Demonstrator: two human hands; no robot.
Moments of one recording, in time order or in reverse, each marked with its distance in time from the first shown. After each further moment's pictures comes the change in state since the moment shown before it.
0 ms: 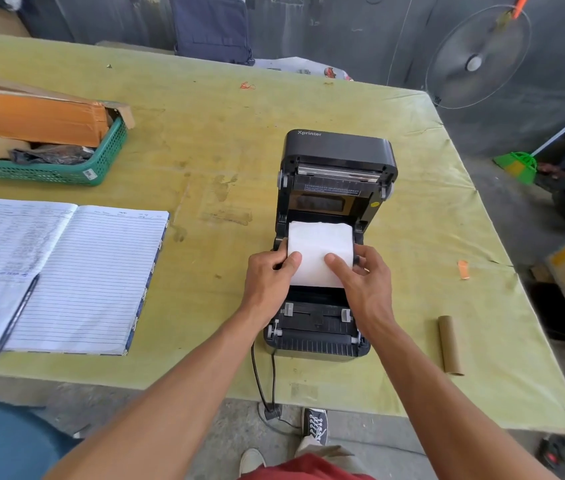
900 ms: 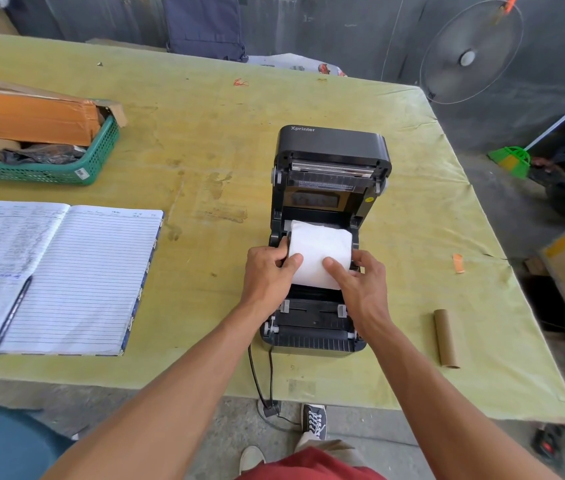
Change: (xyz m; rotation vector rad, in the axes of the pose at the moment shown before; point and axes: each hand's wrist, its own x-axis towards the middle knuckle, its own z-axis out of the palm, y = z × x) left_hand 0.005 0.001 0.005 0.229 0.027 0.061; right_hand 0.000 0.012 -0.005 -0.120 0.001 0.032
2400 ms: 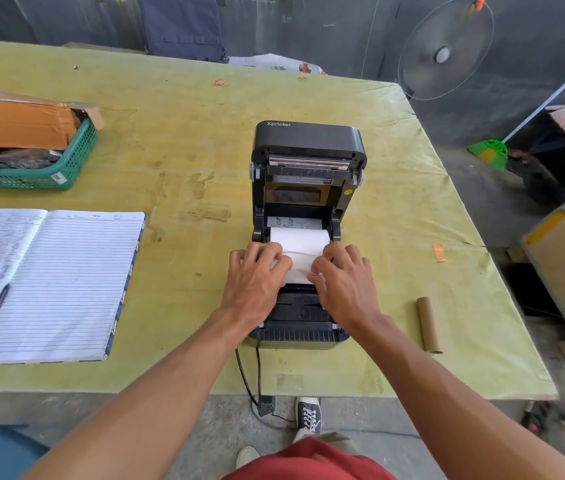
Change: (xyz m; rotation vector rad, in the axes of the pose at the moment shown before) left_hand -0.012 -0.020 0.002 0.912 0.006 0.645; right_hand -0.012 -0.001 -0.015 -1.026 -0.036 -0.662
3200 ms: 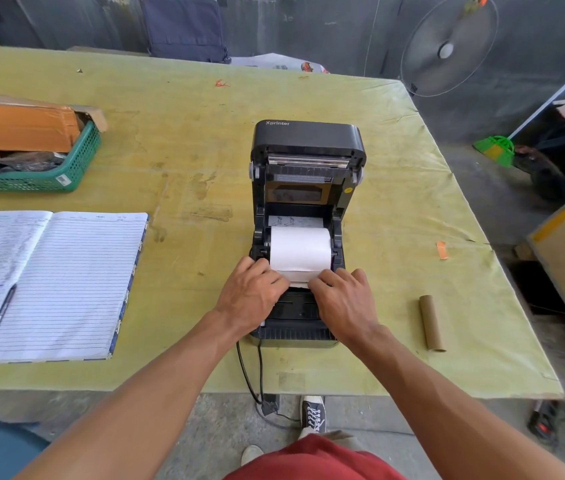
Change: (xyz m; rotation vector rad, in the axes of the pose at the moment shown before) left_hand -0.014 -0.011 0.000 0.020 -0.035 0.278; right_hand -0.021 -0.004 0.009 -0.174 -0.122 -0.098
